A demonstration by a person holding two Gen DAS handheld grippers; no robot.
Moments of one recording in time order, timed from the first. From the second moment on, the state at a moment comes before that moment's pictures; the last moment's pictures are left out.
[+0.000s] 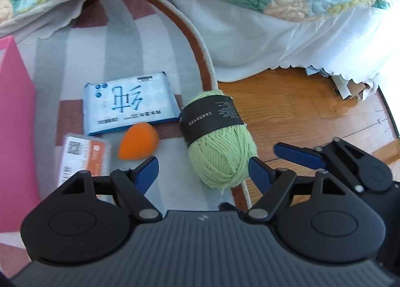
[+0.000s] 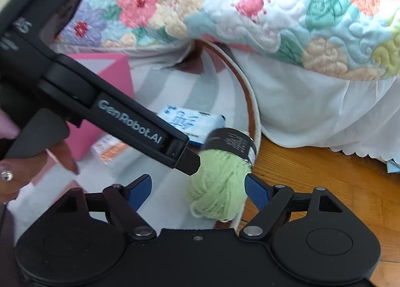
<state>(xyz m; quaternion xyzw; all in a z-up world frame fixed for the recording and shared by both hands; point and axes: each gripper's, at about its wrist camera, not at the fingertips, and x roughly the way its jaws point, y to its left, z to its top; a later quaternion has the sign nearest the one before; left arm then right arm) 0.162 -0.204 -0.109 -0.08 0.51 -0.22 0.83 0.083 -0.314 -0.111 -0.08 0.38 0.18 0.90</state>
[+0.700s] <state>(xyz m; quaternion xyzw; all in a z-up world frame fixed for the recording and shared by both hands) 0.185 -0.216 -0.165 -0.17 0.54 -0.22 0.80 0.130 -0.339 -0.161 0.02 0.46 0.15 0.88</state>
